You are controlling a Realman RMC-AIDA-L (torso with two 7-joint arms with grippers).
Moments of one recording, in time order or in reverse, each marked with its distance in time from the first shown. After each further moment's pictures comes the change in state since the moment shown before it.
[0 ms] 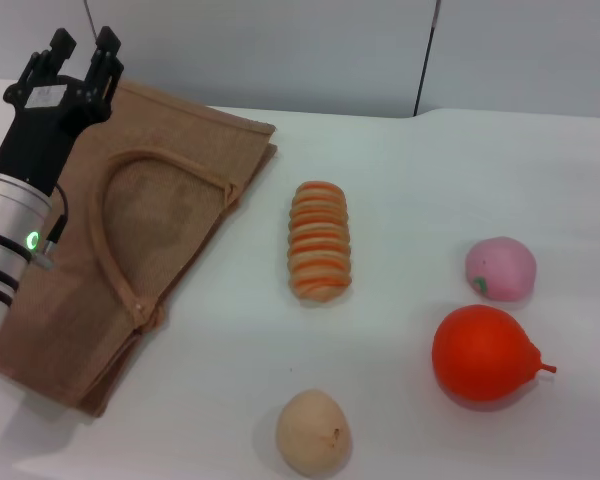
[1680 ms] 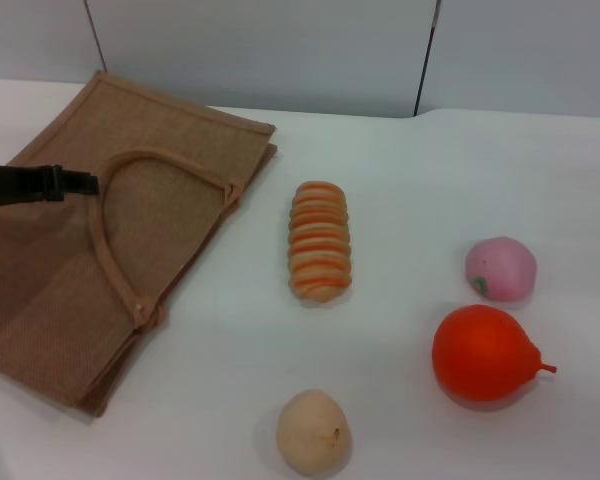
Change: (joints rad) left arm -0.085 0.013 0.102 0.962 1.489 0.220 -1.831; right arm -0.001 -0.003 0.000 -0.005 0.000 0.037 0.000
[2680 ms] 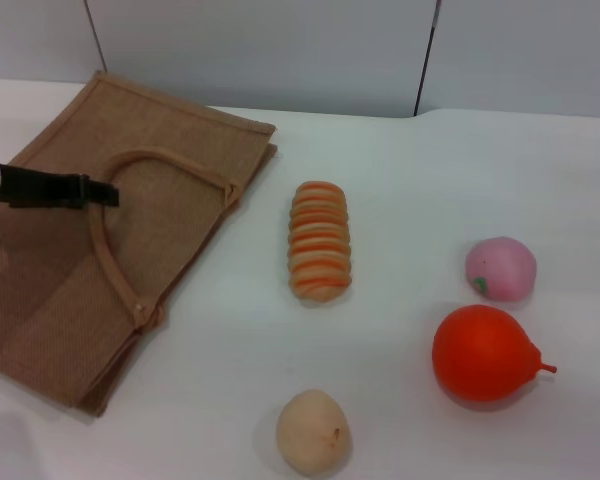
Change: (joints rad) left arm -0.074 0.000 0.003 -0.074 0.125 0.055 -0.008; right arm 0.002 0.000 0.005 0.001 0.000 0.014 0.000
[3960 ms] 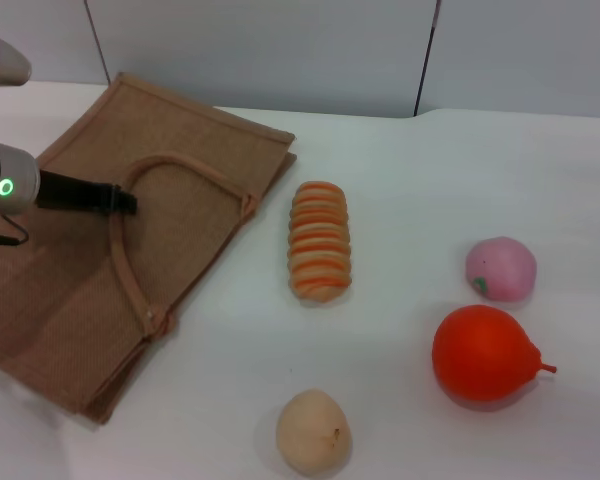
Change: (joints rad) left arm -0.037 0.001 0.106 -0.104 0.022 0.109 -0.006; right arm 0.004 0.000 0.003 0.002 0.000 0.001 0.000
